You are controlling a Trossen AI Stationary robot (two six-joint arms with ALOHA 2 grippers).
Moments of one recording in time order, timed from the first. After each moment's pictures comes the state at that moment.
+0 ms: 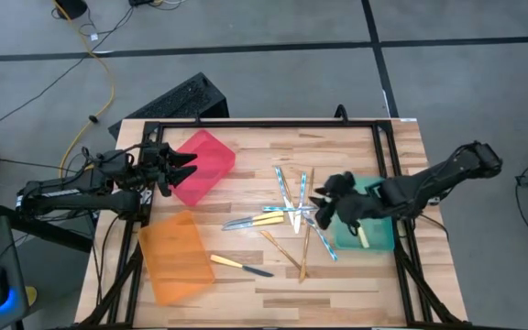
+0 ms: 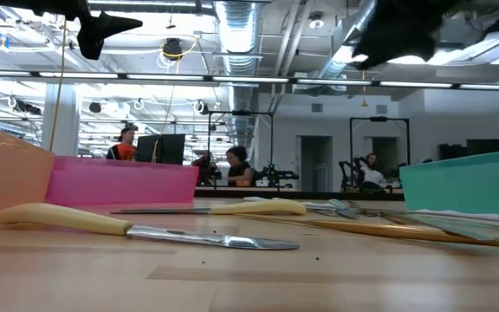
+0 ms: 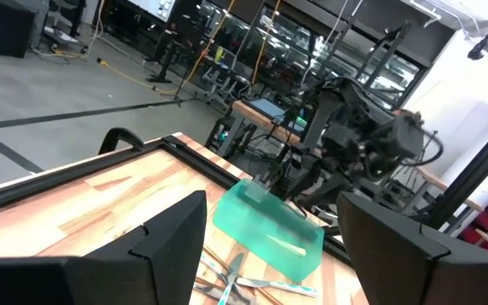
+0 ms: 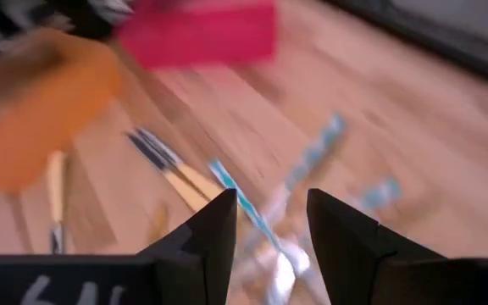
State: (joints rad) left arm 0.15 0.43 0.51 -0.06 -0.12 -0.50; right arm 0.34 1.18 0.91 -0.48 0.67 0.71
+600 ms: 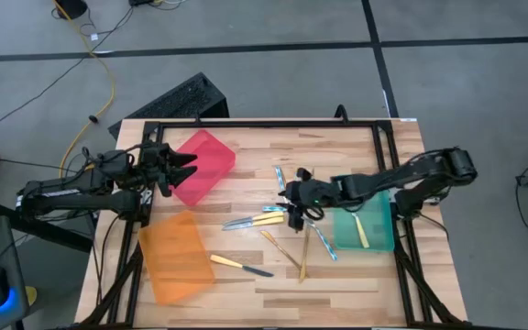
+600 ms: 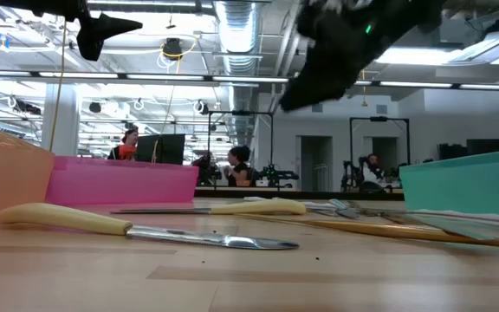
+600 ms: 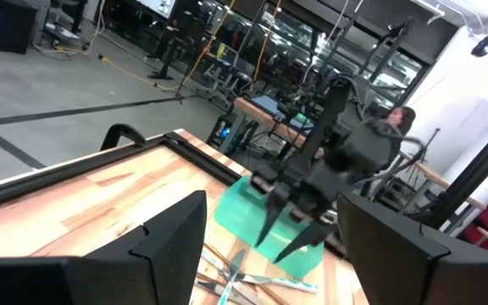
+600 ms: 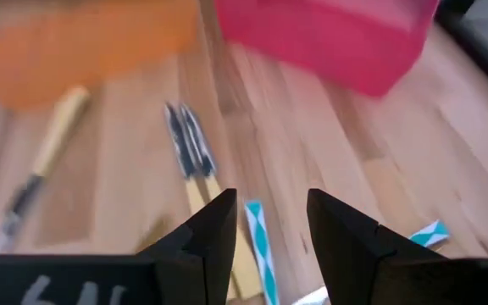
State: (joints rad) left arm 0.15 0.43 0.51 -0.08 -0.12 -0.51; right arm 0.10 1.51 0.91 -0.05 0.26 0.14
